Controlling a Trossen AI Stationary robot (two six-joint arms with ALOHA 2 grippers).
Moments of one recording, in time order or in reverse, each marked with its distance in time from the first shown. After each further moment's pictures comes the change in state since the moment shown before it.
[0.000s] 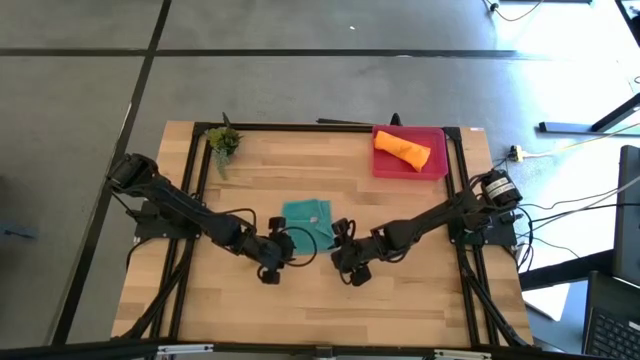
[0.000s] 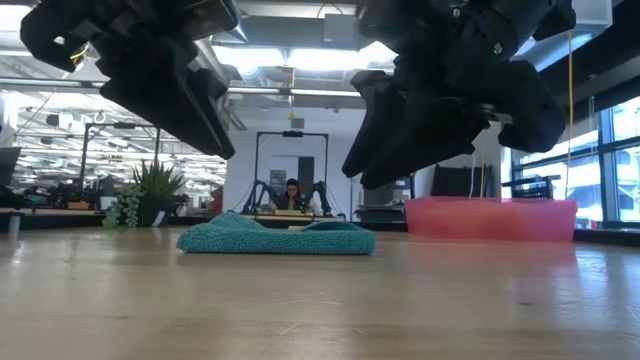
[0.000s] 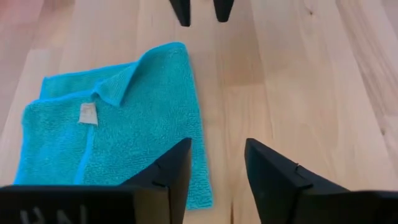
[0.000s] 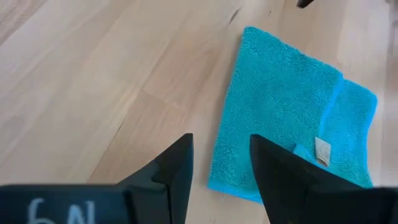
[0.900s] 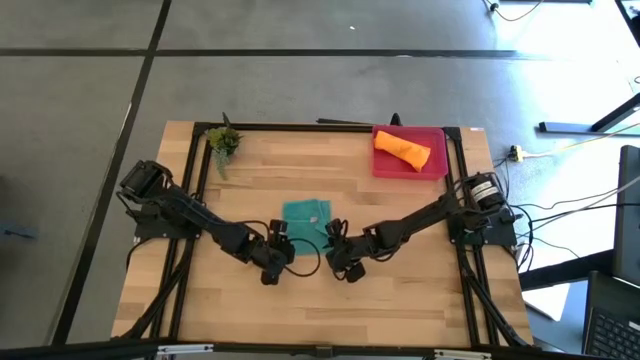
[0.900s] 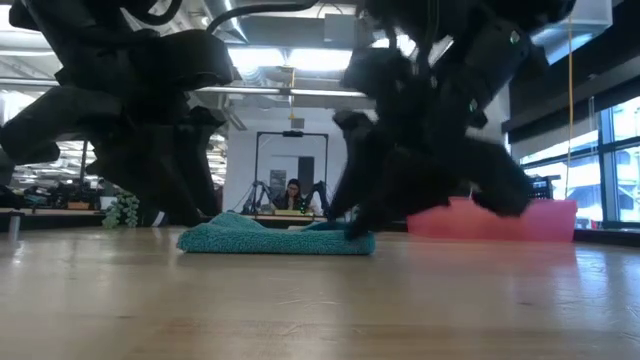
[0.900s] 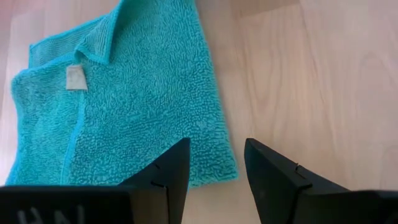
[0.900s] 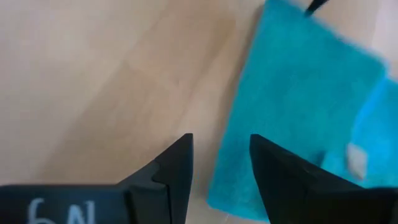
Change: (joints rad) left arm -0.013 0.141 0.000 -0.043 -0.070 0.078; right arm -0.044 0.116 -0.009 0.115 -0.033 -0.101
